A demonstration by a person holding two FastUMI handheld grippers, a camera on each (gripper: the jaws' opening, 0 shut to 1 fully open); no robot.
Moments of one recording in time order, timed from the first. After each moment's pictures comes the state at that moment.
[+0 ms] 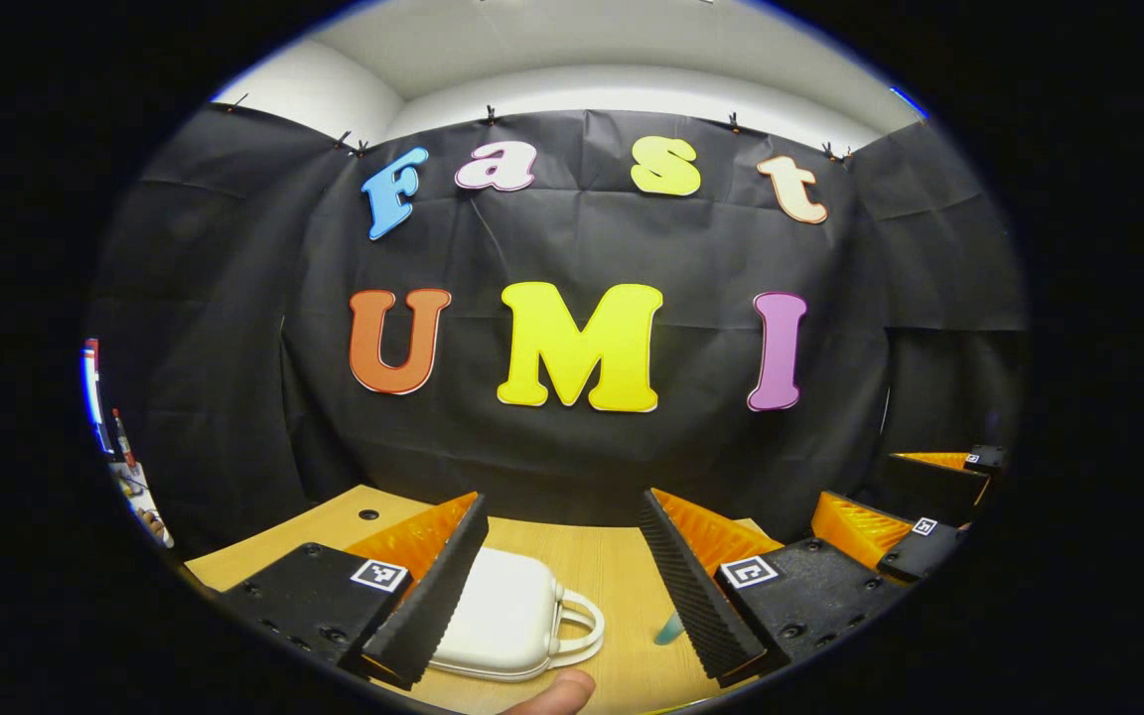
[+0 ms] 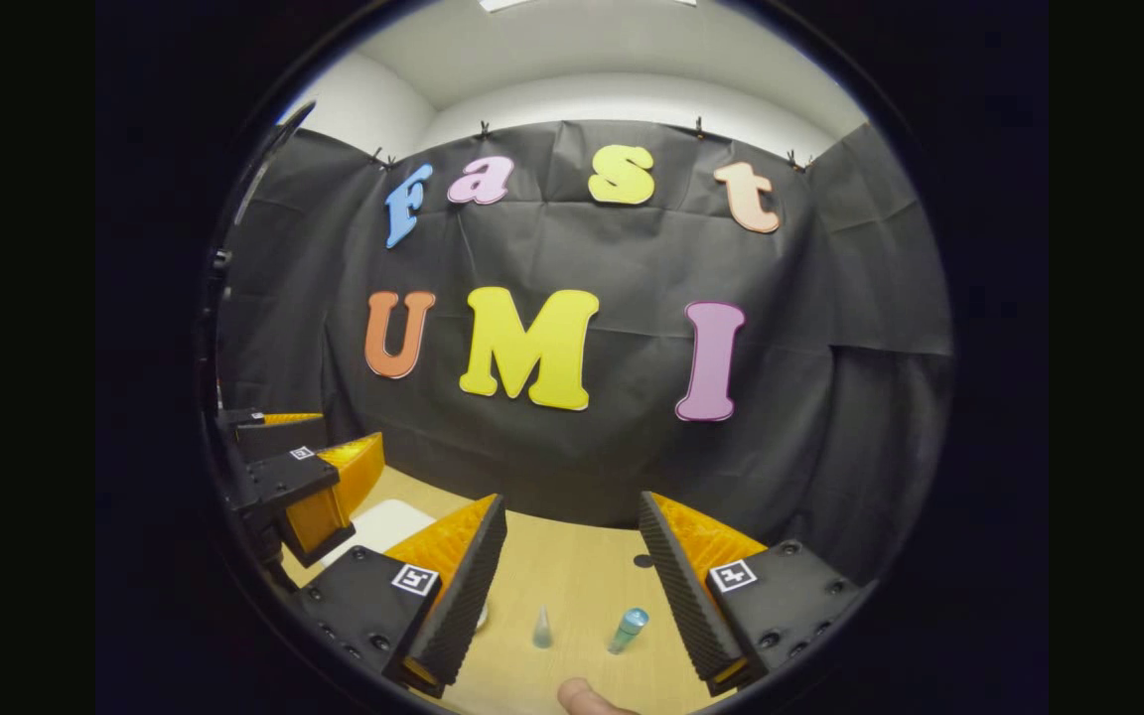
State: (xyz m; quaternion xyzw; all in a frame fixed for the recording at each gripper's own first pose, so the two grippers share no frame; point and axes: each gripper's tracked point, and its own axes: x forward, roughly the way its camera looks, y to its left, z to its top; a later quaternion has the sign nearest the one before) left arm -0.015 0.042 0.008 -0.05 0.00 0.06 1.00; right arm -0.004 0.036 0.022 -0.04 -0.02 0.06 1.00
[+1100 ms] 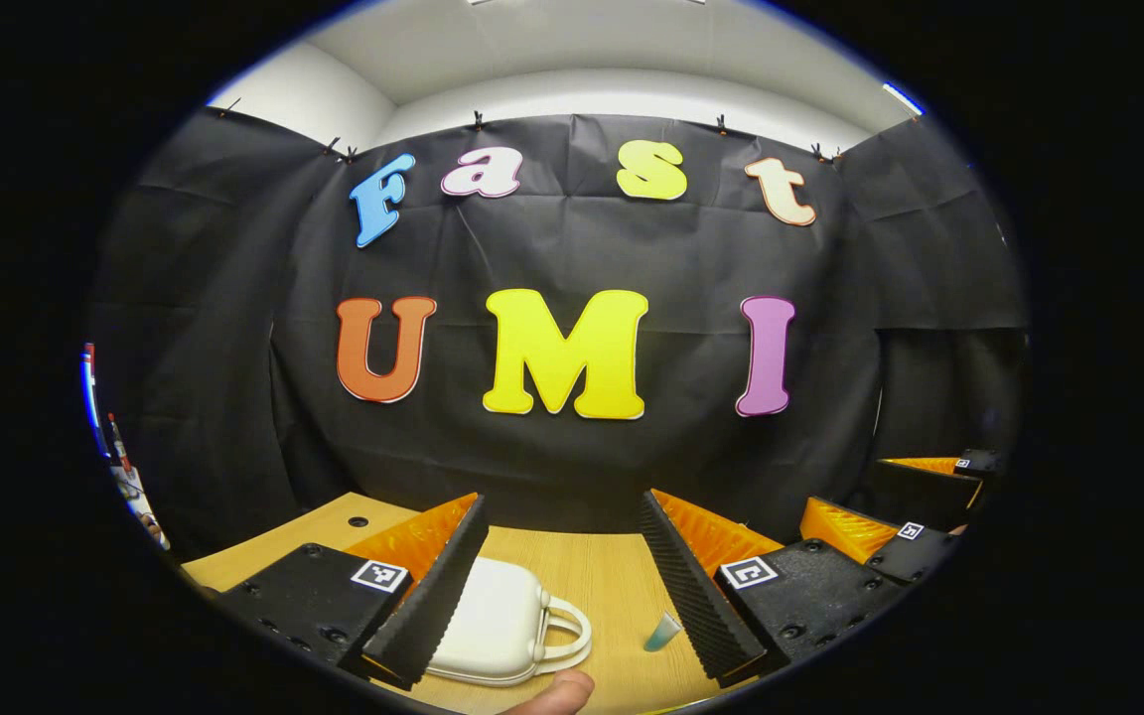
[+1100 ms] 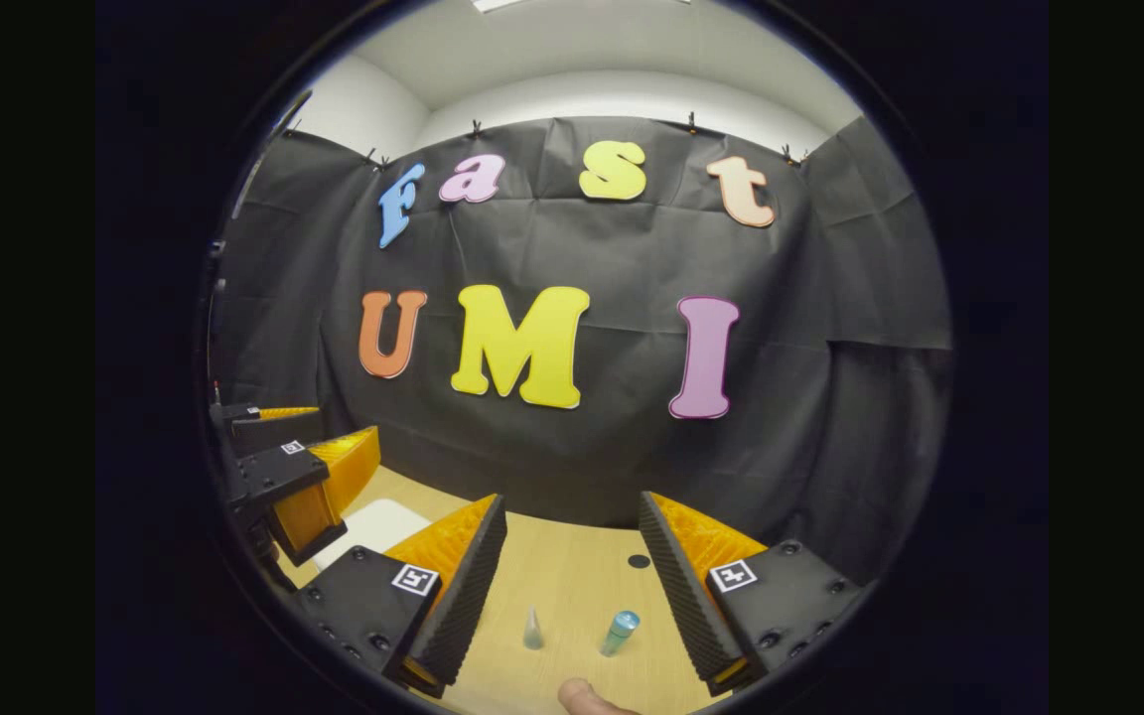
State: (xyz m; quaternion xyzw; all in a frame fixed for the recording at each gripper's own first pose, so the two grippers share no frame) left arm -0.006 0.022 0.011 -0.04 -0.01 0.05 1.00; right arm 0.006 0.019 0.019 -0.03 -0.02 0.05 1.00
